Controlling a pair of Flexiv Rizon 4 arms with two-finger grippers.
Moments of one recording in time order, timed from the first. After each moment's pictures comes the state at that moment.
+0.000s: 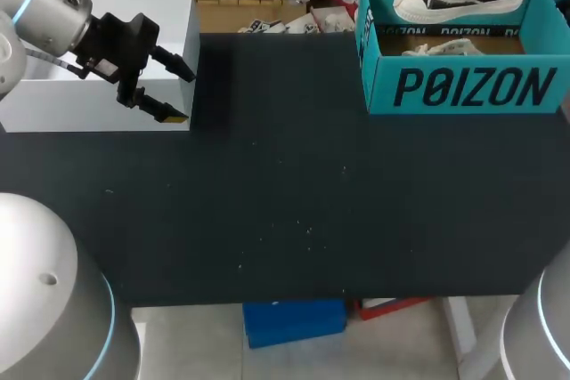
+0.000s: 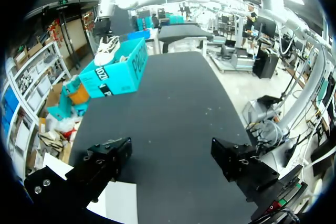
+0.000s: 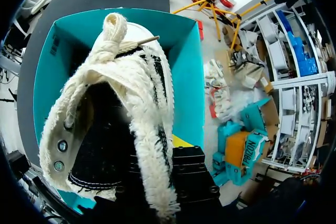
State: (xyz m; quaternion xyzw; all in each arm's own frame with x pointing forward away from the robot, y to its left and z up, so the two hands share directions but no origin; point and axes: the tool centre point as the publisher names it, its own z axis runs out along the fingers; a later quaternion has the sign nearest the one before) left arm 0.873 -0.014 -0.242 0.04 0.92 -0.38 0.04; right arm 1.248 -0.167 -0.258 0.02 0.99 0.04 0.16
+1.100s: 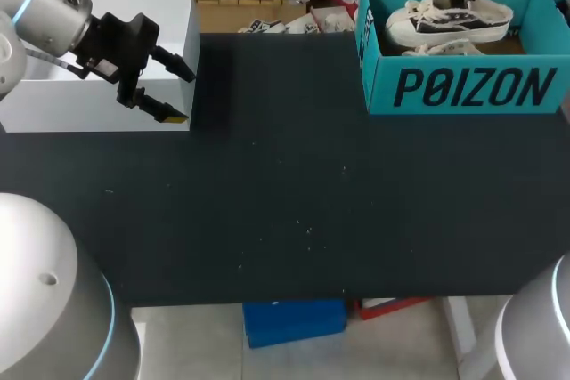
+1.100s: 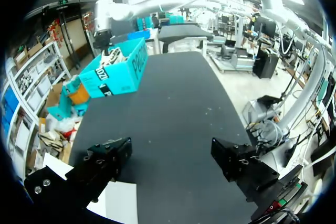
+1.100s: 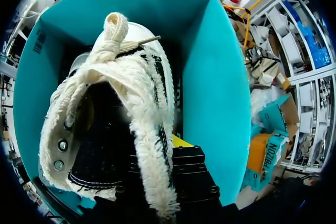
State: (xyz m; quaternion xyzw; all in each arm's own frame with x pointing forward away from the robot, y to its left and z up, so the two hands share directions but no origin) left arm 0.873 -0.014 -0.242 0.04 0.92 -0.38 0.04; right arm 1.251 -0.159 -0.339 0.03 0.99 0.06 0.09
